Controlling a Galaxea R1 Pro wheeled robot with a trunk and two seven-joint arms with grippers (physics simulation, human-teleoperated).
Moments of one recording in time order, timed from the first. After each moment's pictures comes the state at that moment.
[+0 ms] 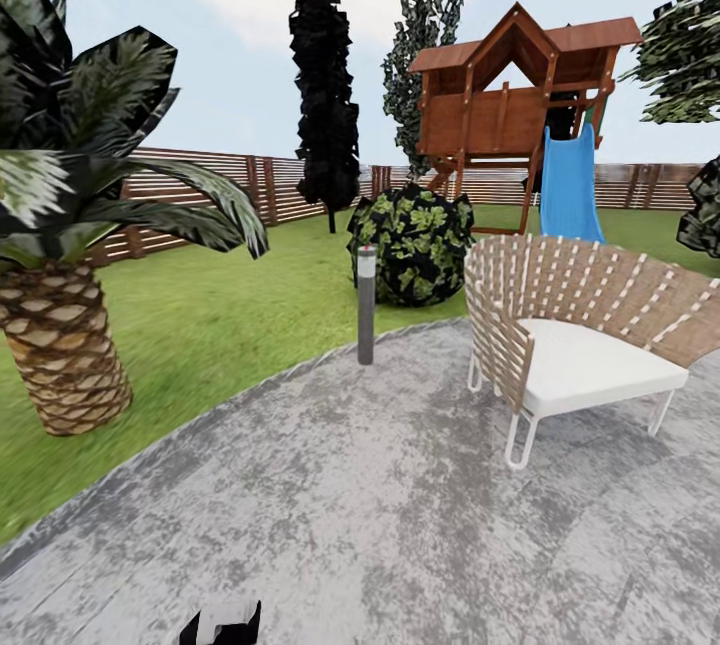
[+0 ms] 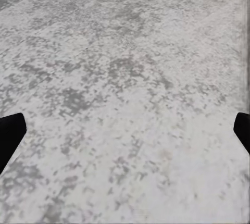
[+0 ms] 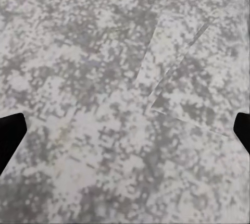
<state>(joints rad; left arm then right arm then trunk) -0.25 -0.01 0.01 -0.36 0.06 -0.43 0.00 0.00 0.00 -0.03 -0.64 -0.01 -0.03 0.00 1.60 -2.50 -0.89</state>
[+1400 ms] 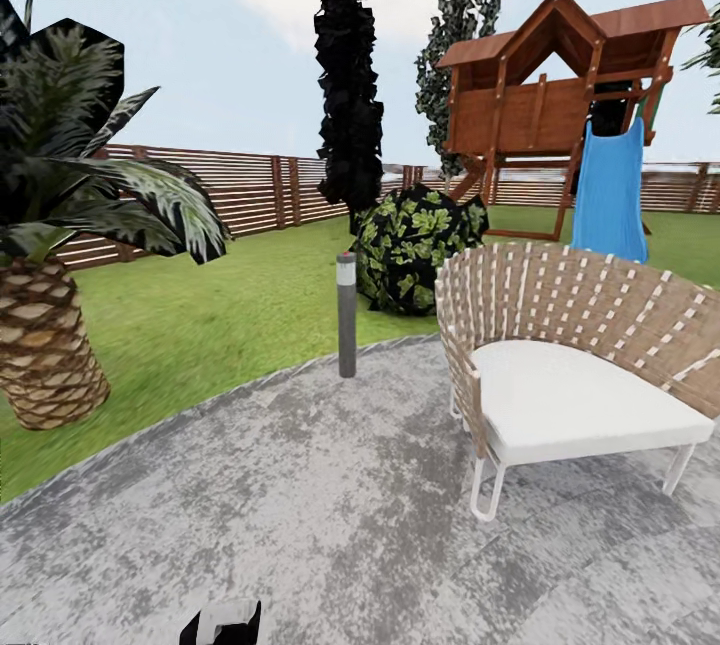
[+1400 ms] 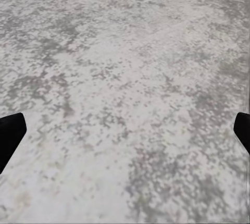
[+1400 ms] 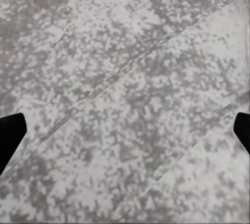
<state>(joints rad) -0.25 -0.01 0.01 -0.36 0.06 -0.43 0.00 0.00 0.00 -0.03 -0.64 -0.01 -0.02 0.00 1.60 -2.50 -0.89</state>
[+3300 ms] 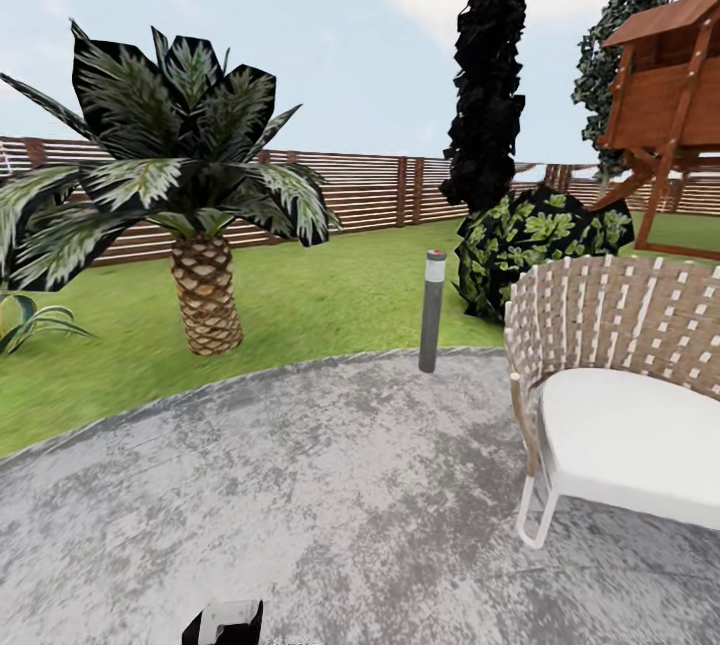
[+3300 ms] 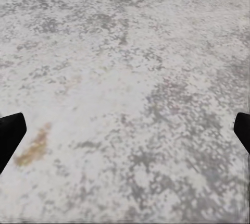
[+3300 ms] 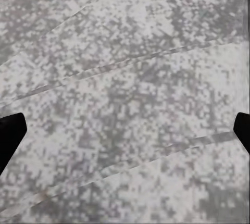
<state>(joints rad) -0.25 -0.02 0.01 -0.36 0.06 -0.43 0.00 0.00 0.00 -0.03 -0.64 -0.01 -0.02 0.00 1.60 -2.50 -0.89</state>
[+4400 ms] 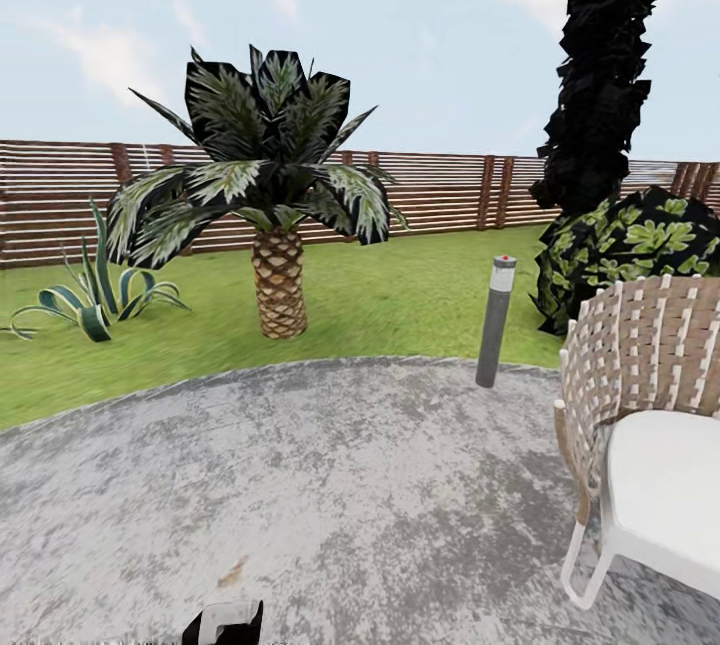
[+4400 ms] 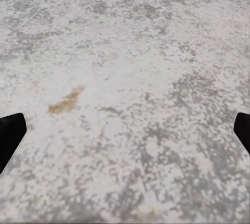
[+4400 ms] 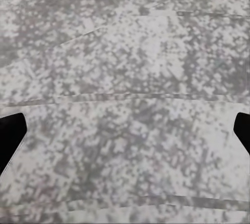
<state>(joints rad) -0.25 -0.02 0.01 -0.36 0.06 -0.43 0.00 0.00 0.00 -0.03 -0.64 -0.01 -0.02 0.00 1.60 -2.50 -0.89</state>
